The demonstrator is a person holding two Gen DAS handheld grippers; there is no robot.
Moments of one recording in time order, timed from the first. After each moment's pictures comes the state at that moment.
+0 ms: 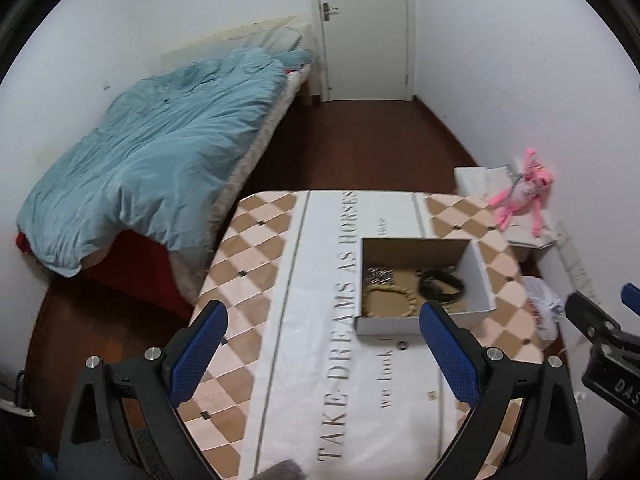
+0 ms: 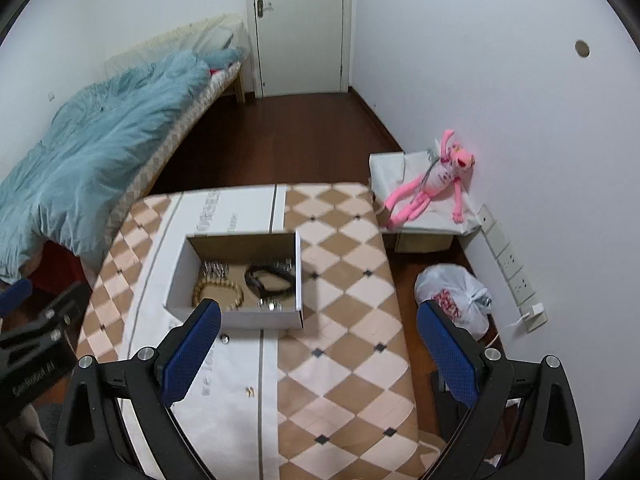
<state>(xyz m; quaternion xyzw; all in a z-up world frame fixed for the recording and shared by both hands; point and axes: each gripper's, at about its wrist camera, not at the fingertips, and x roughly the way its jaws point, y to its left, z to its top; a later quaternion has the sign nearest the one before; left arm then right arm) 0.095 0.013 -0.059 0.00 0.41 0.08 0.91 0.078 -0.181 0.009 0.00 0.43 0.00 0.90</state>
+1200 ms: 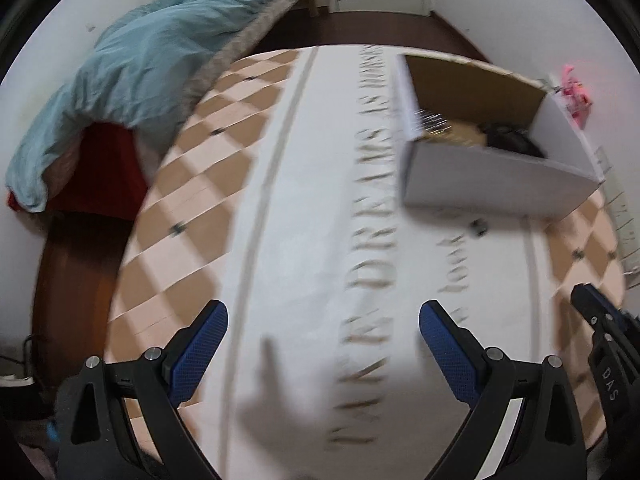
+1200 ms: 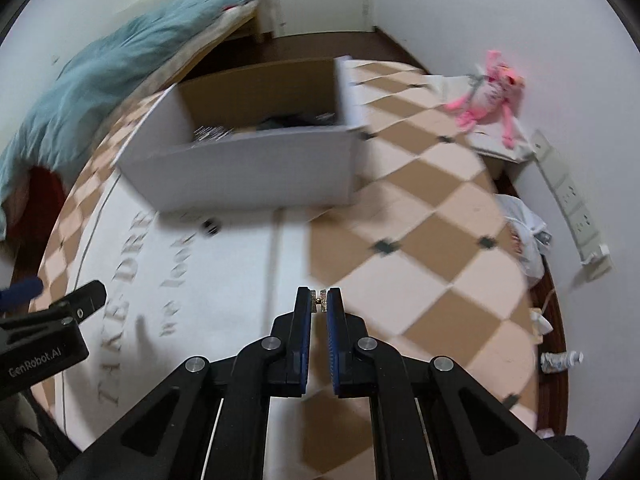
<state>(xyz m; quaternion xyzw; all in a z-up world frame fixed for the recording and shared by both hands) 0.110 0.018 -0.213 -0.01 0.54 0.07 0.84 0.080 -0.154 -0.167 0.02 0.50 0.04 0.87</state>
